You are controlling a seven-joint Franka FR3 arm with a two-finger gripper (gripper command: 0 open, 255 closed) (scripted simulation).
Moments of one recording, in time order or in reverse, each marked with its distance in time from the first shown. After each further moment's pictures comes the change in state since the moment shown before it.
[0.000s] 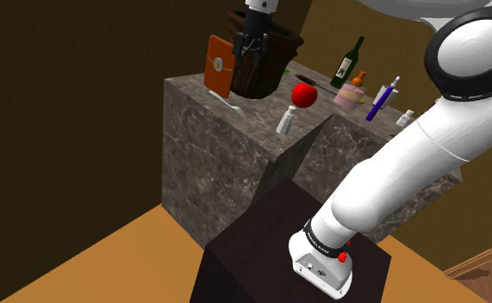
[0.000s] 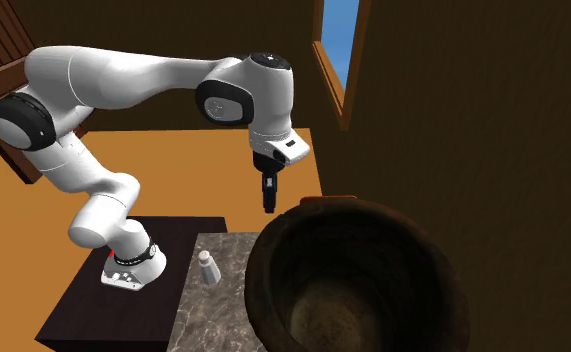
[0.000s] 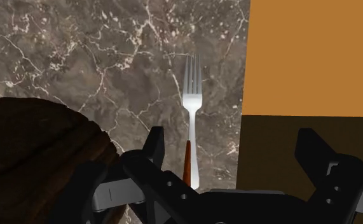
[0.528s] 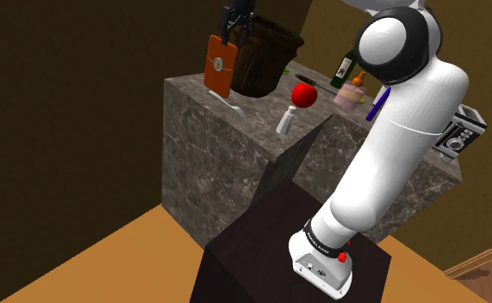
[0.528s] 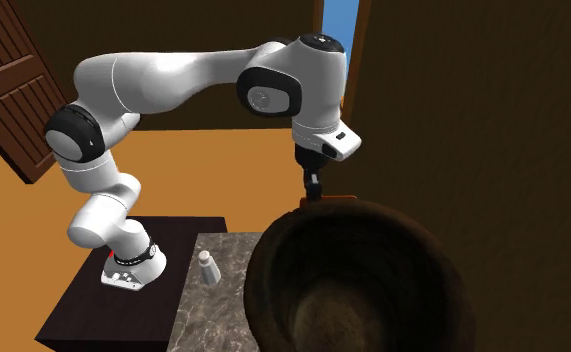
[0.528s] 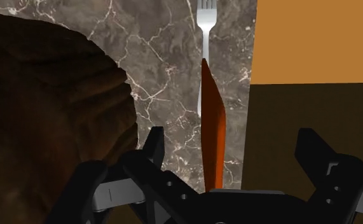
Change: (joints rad) arm -0.031 0.320 -0.035 0.471 0.079 -0.109 -0.054
